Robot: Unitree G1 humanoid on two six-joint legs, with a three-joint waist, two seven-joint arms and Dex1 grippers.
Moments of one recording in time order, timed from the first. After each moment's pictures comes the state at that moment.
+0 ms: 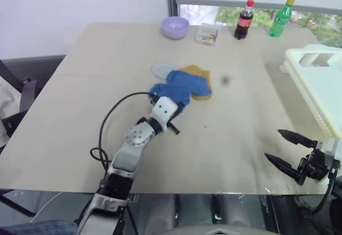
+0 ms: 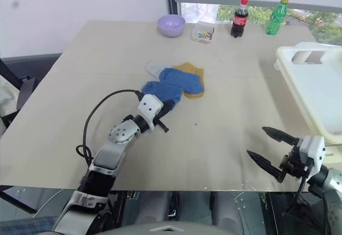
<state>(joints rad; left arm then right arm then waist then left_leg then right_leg) -0.28 0.31 -0.17 -0.07 -0.02 0.20 -0.54 0.35 -0.59 -0.39 -0.29 0.63 0.03 1.12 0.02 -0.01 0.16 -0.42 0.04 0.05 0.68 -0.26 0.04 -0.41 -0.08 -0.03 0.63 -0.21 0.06</state>
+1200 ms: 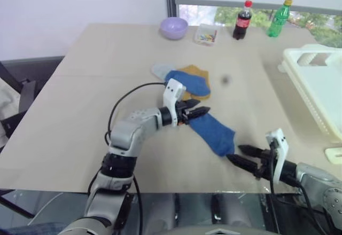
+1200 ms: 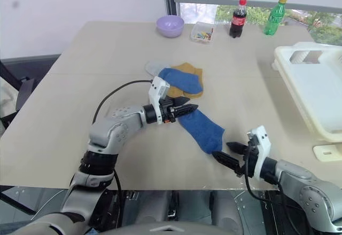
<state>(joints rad) -0.54 0.27 -0.12 0.01 -0.39 0.73 -0.67 0.16 -0.57 -0.15 -0.57 0.95 0.97 0.49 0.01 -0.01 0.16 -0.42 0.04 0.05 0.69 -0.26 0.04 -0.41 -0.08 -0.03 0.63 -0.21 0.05</state>
